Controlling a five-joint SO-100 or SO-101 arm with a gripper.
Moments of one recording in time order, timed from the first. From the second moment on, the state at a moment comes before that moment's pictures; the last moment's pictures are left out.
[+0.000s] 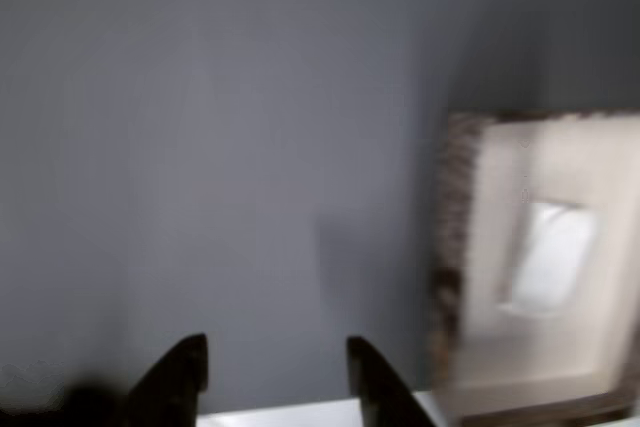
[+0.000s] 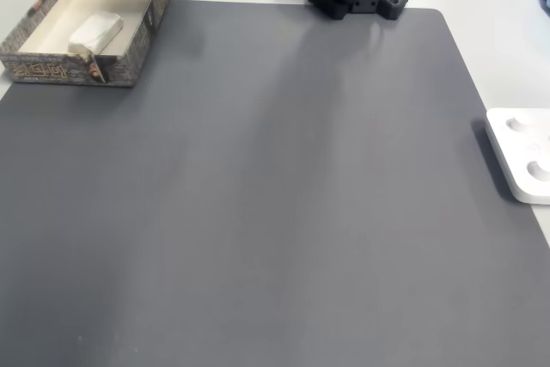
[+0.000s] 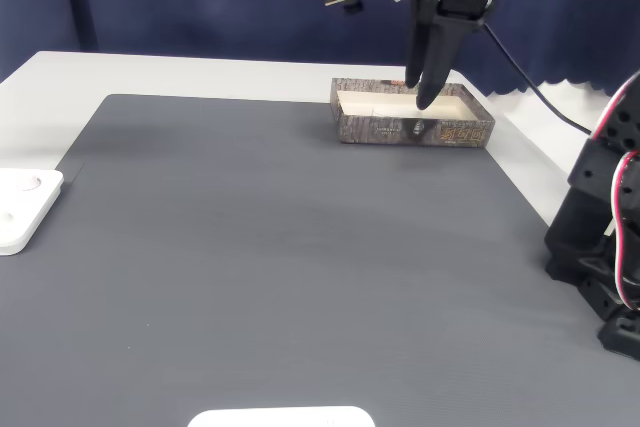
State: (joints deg) arm 58.1 104.3 100.3 90.2 46.8
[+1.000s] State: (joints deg) arm 32.9 151.3 145.6 83.3 19.0
